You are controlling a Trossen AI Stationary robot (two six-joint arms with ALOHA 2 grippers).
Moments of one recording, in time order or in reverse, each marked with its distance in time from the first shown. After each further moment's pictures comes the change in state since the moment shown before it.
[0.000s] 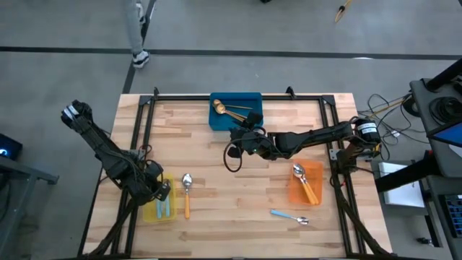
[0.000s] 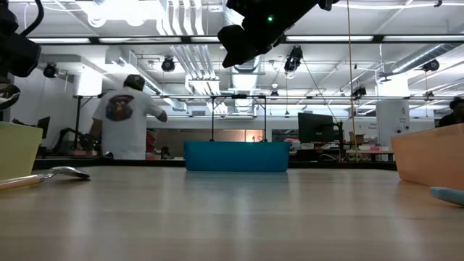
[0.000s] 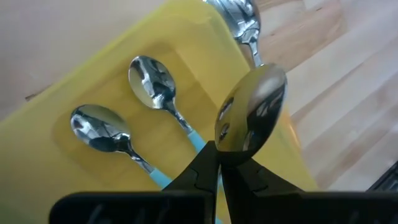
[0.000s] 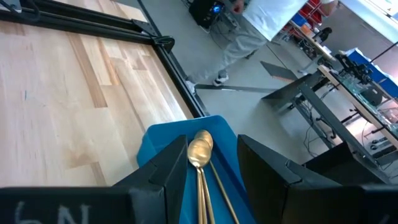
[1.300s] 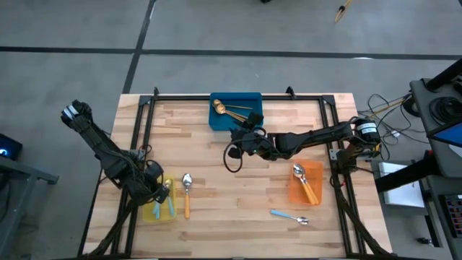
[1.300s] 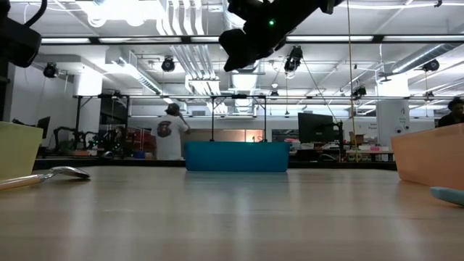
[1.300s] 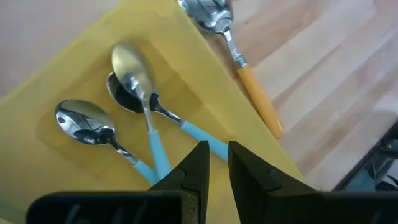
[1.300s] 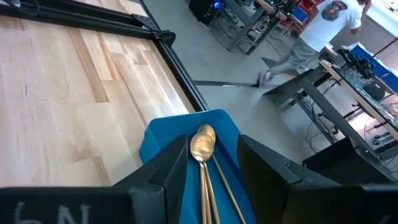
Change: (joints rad) left arm 0.000 0.001 0.047 -0.008 0.018 0.072; right arm 0.000 0.001 -0.021 0.000 0.000 0.027
